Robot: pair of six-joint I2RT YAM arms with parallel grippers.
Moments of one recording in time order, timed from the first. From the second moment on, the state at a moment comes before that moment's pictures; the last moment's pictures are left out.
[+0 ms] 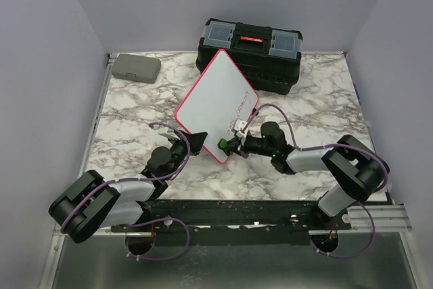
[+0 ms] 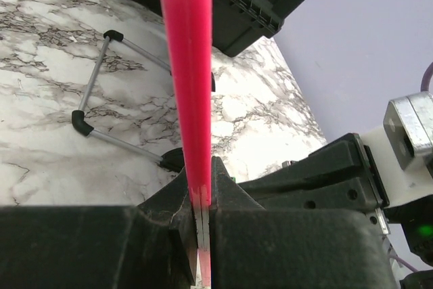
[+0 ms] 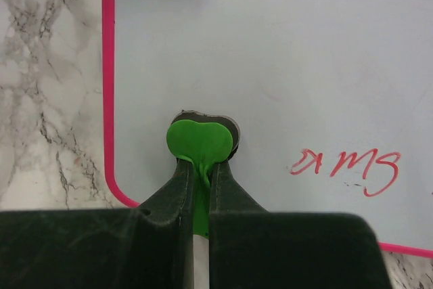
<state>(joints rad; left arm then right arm) -0.69 1.21 0.12 1.11 -0.15 -0.77 0.71 1.59 0.50 0.80 -0.48 -0.26</state>
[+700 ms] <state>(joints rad) -0.69 1.21 0.12 1.10 -0.16 -0.76 0.66 1.65 0.61 0.83 -0.38 -0.22</state>
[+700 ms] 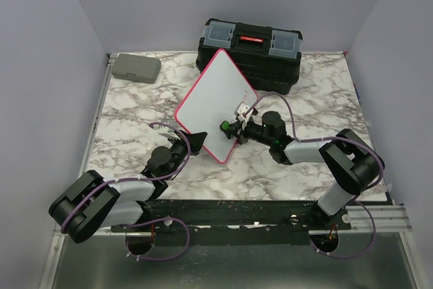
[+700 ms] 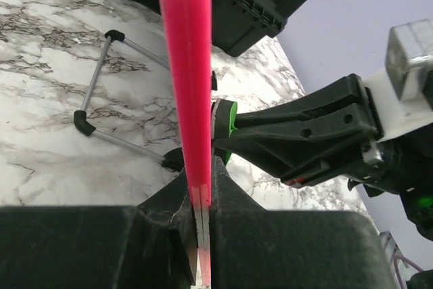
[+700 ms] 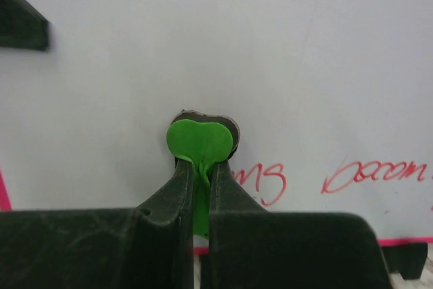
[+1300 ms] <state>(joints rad) -0.68 1.21 0.12 1.10 -0.18 -0.75 0.73 1.64 0.61 0.72 -0.38 -0.21</state>
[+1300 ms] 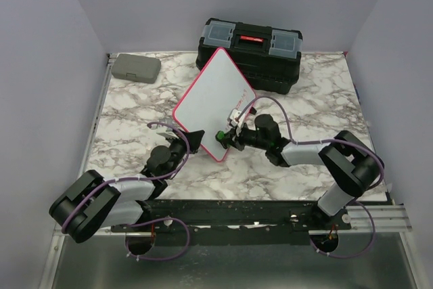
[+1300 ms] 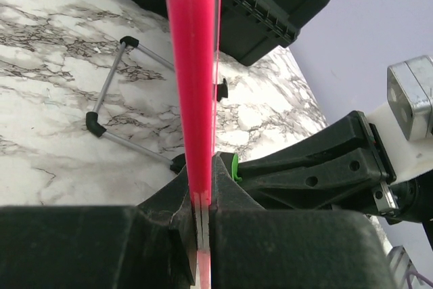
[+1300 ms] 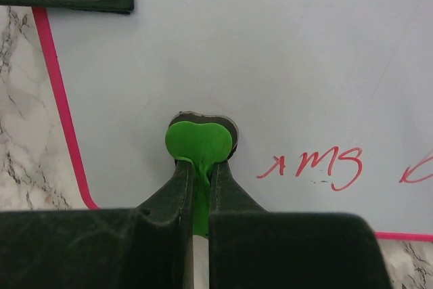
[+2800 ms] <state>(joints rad) -0.68 1.28 0.12 1.19 -0.16 -0.77 0.61 1.69 0.67 0.78 -0.35 -0.13</state>
